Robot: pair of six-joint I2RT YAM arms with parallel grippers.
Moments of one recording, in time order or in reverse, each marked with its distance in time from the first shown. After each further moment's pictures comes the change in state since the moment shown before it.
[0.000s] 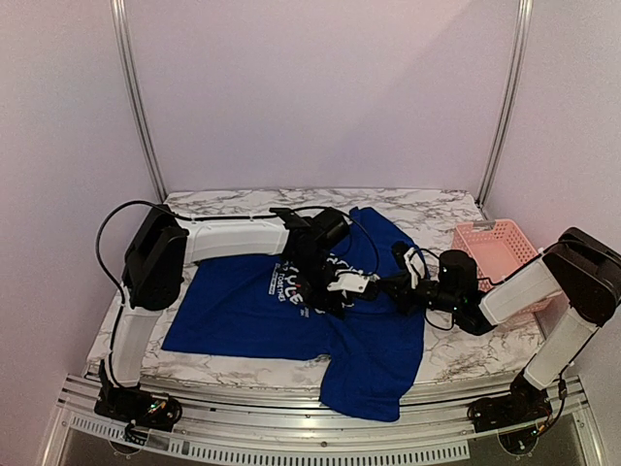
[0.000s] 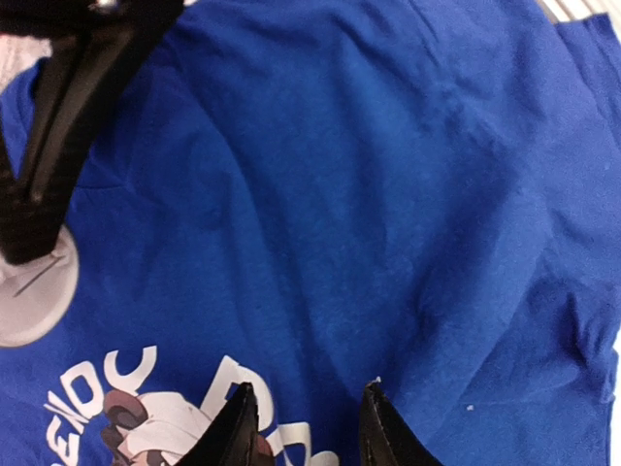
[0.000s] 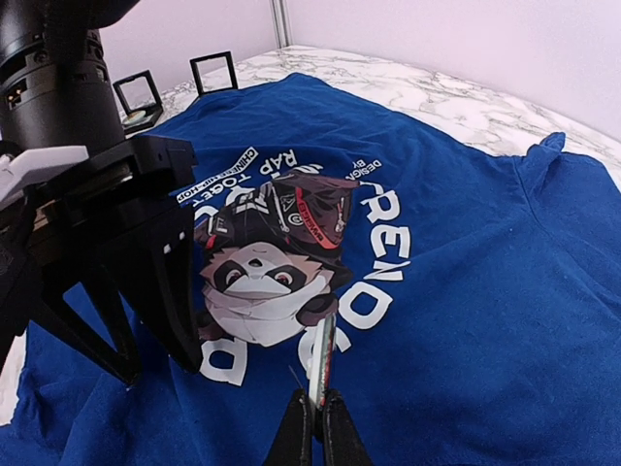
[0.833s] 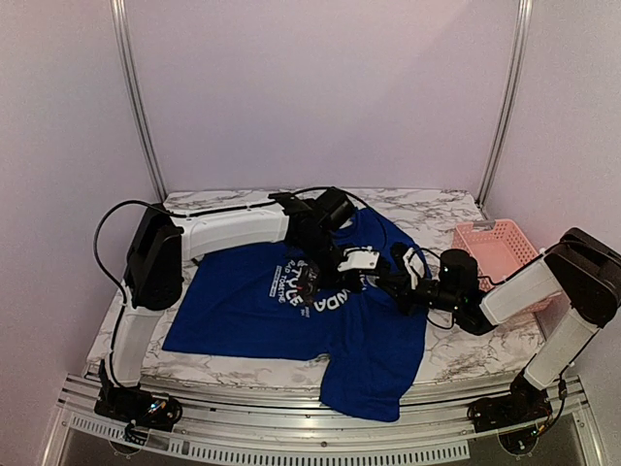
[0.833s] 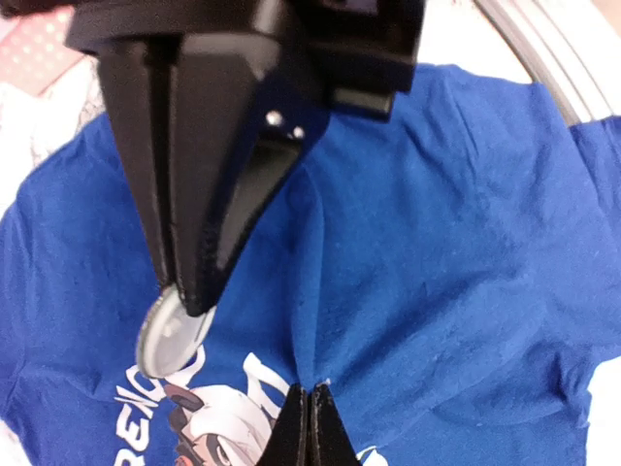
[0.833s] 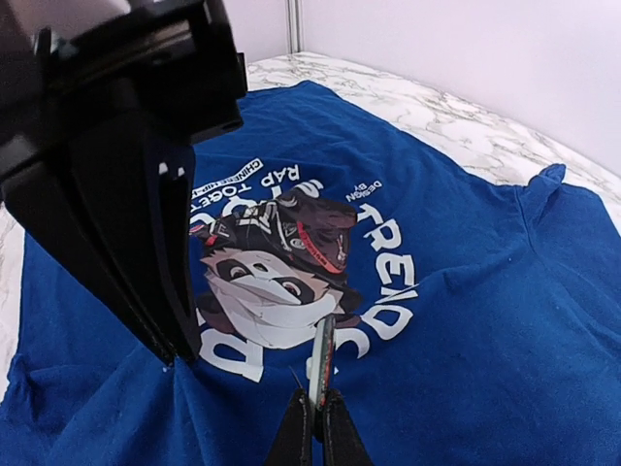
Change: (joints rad) left arm 0.000 0.014 0.124 0.005 -0.002 -0.092; right arm 0.000 -0.009 0.000 0.003 -0.012 -0.076
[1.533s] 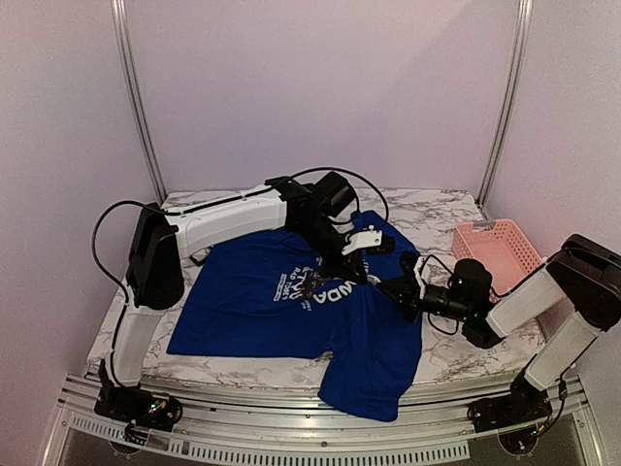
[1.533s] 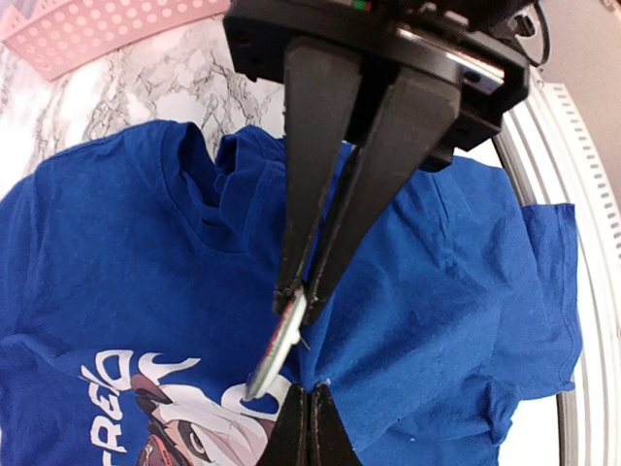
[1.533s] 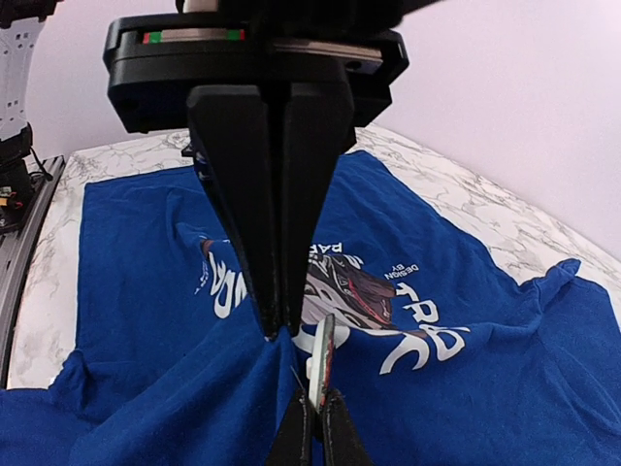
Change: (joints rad) left arm 0.013 0.016 0.164 -0.128 0.107 -0.219; right arm 0.016 -0.027 -0.117 0.257 -0.099 -0.070
